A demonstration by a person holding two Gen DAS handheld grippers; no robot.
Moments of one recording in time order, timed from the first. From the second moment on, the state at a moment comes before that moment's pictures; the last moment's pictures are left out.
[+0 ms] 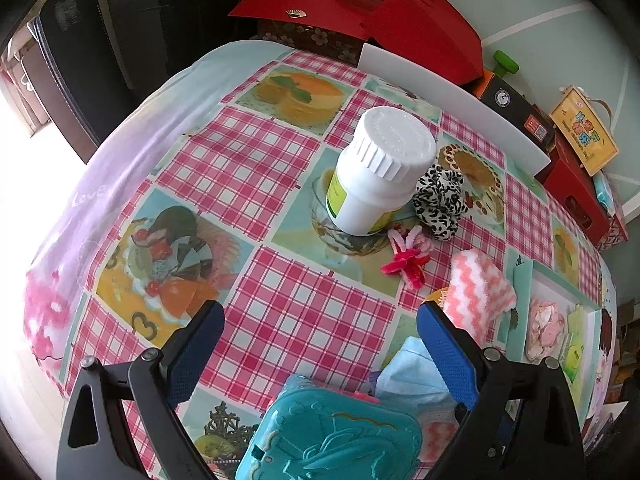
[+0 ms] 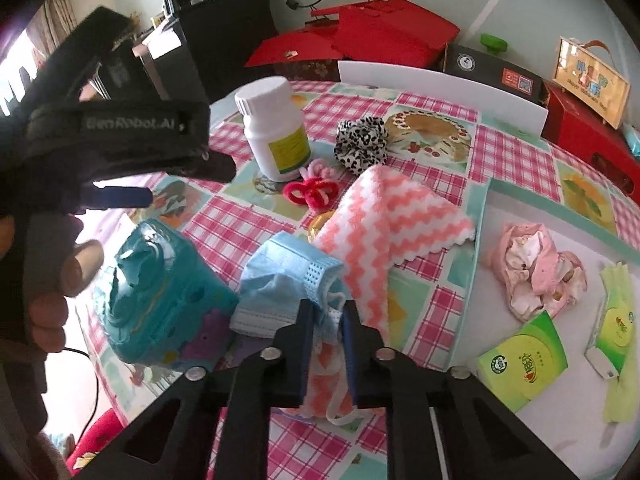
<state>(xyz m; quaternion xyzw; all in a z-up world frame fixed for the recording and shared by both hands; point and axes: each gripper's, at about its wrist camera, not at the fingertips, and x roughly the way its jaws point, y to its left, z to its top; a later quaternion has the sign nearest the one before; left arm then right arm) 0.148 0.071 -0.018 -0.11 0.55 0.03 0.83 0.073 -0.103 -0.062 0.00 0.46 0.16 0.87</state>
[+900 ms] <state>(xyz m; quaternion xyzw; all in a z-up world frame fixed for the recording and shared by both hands) 0.148 0.066 -0.009 -0.11 0.53 0.01 0.84 0.066 -0.164 -0.010 0.11 0.39 0.15 0.90</state>
